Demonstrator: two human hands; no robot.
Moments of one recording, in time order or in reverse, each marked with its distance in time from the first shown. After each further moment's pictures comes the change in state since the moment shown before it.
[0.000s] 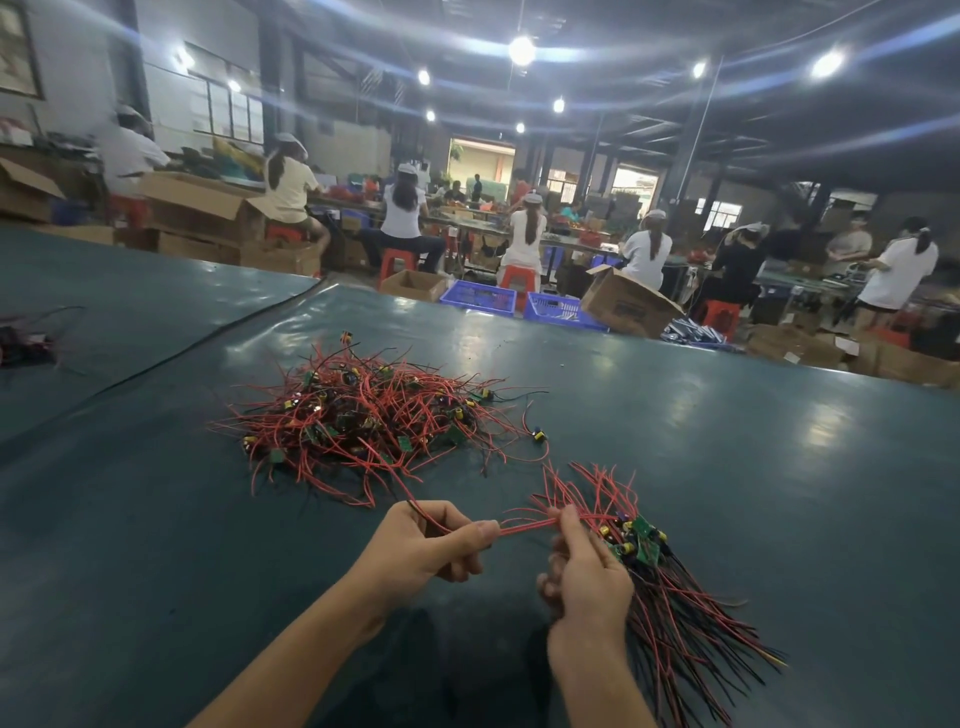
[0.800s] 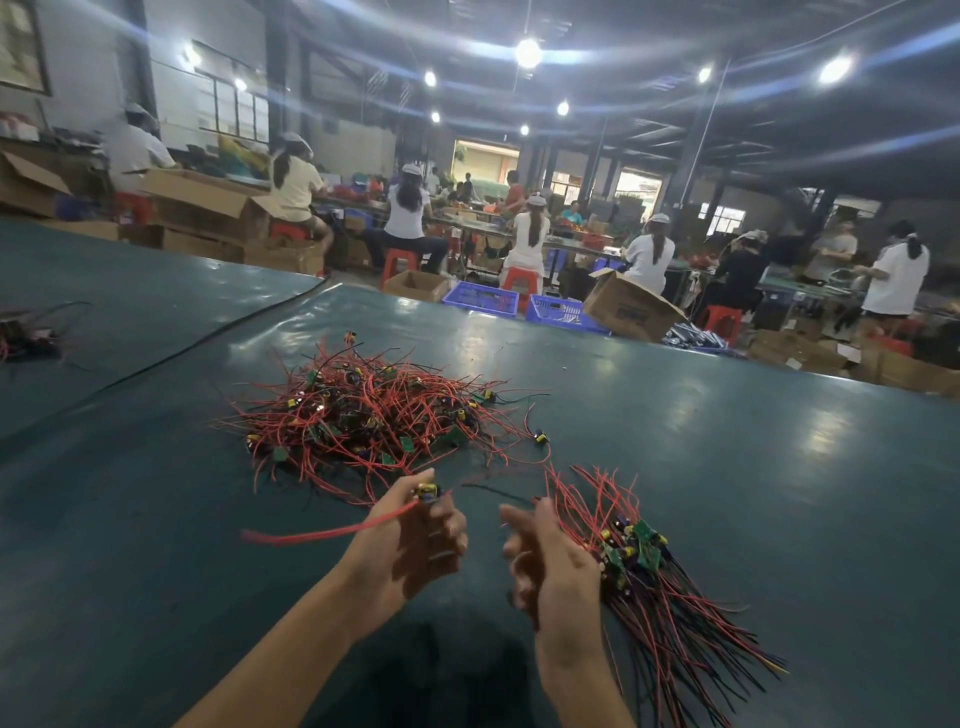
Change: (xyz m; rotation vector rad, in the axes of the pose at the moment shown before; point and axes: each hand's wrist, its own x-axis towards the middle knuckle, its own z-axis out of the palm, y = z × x) left_hand 0.006 0.002 -0.009 -0.619 -0.036 -0.264; right_hand -0.017 0.006 -0.001 -0.119 -0.454 -0.172
